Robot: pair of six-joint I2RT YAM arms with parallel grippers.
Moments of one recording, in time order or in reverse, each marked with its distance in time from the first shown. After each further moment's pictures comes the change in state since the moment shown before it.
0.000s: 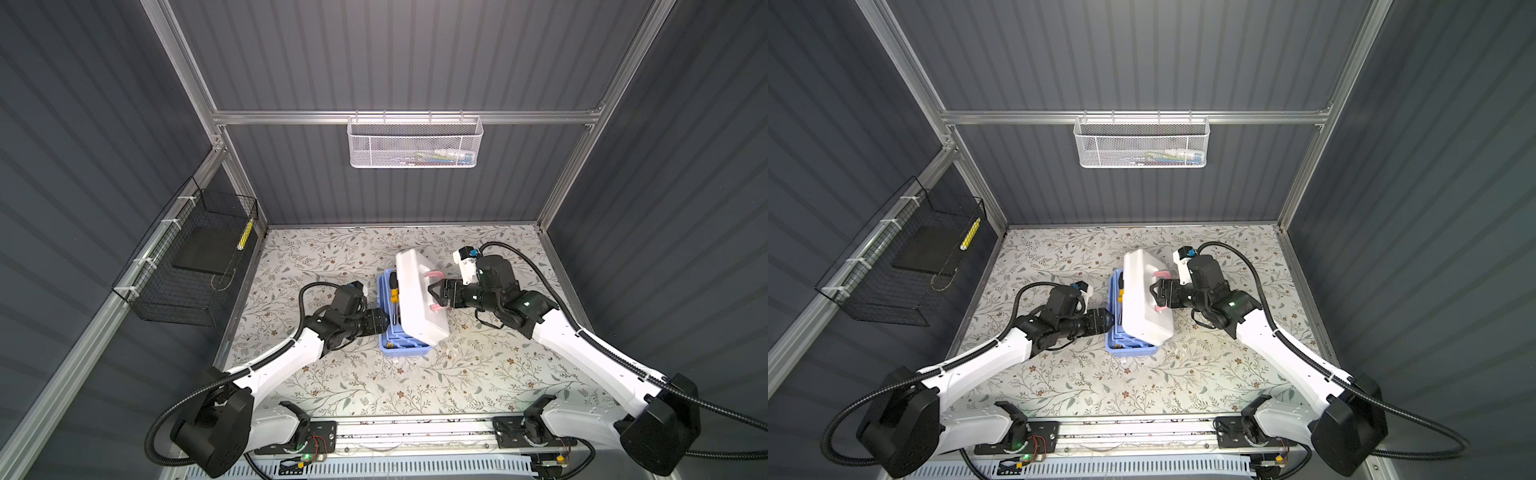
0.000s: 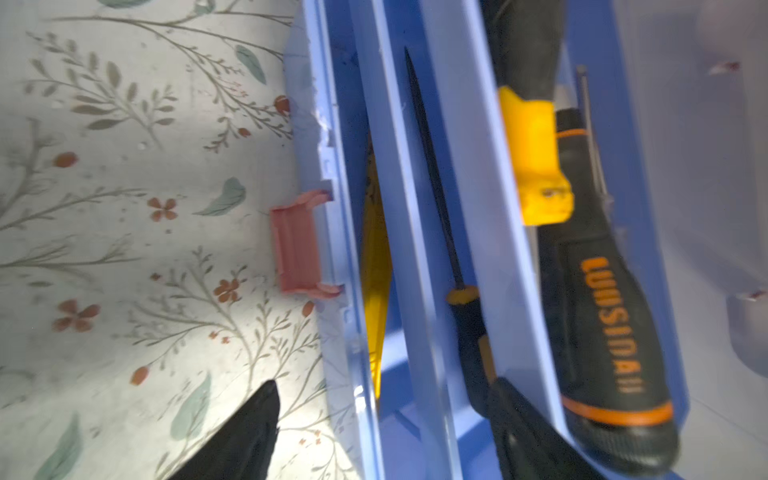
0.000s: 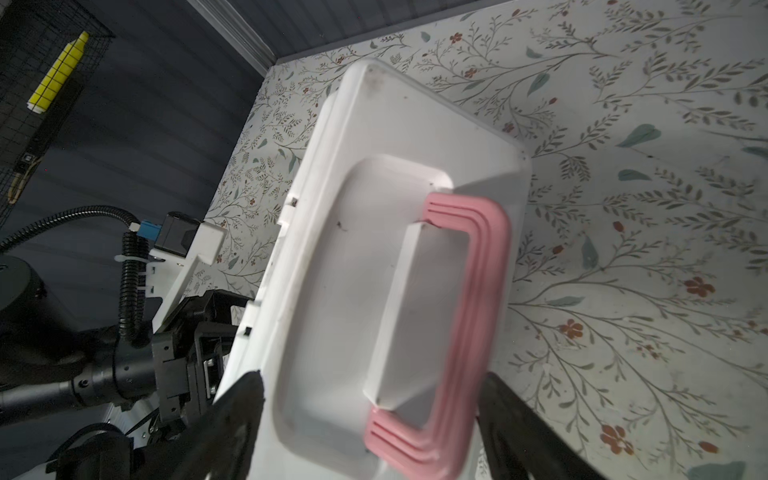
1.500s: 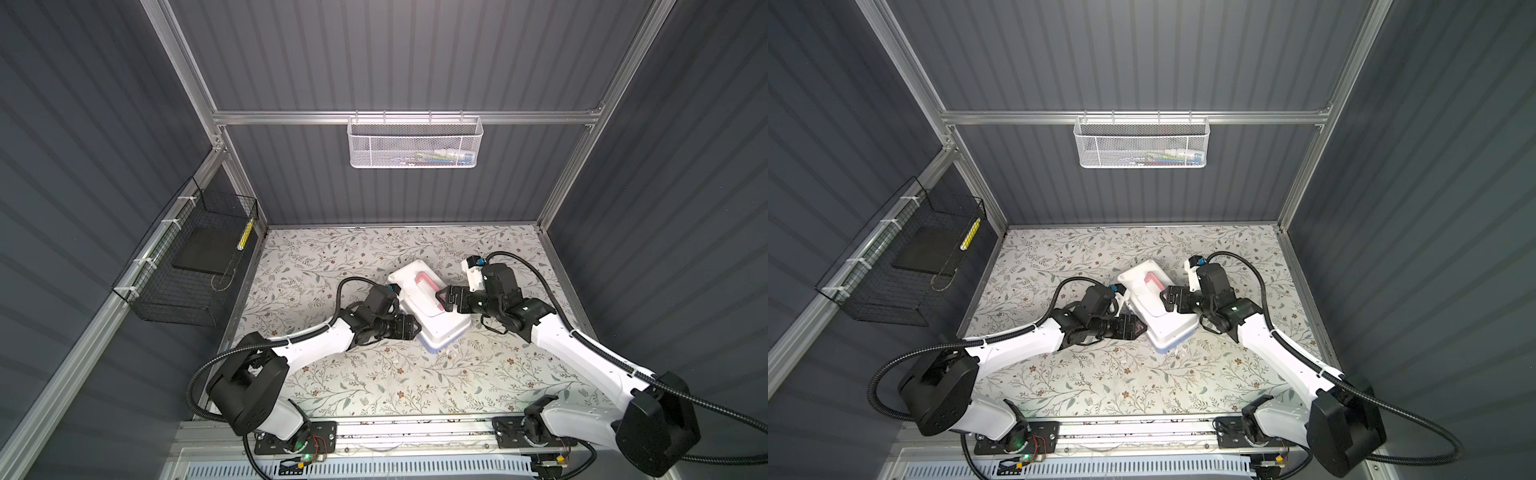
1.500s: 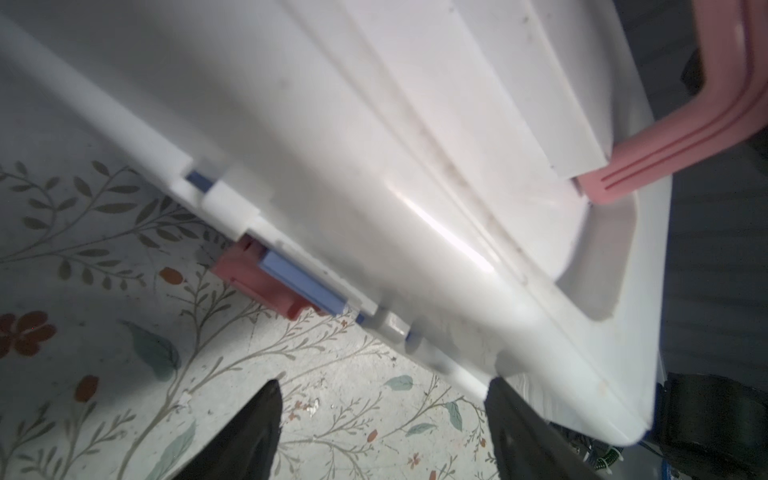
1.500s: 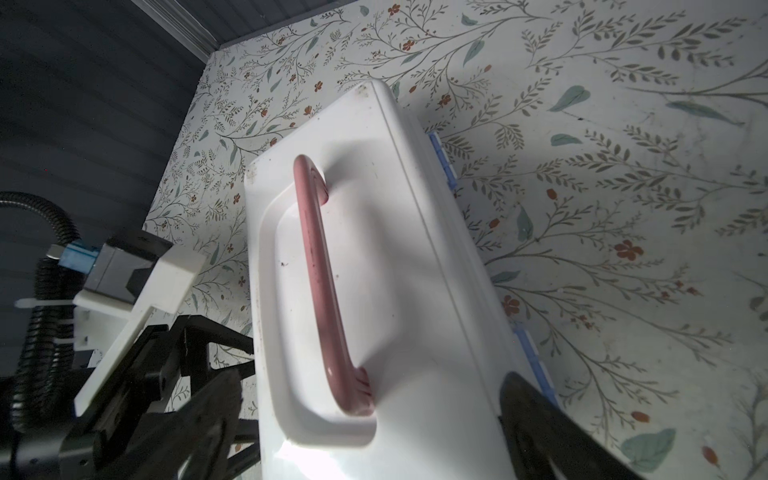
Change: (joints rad) left arm -0.175 0.244 0.140 0.122 0.079 0.060; right arm -0.103 0.010 -0.125 0.073 0.004 -0.058
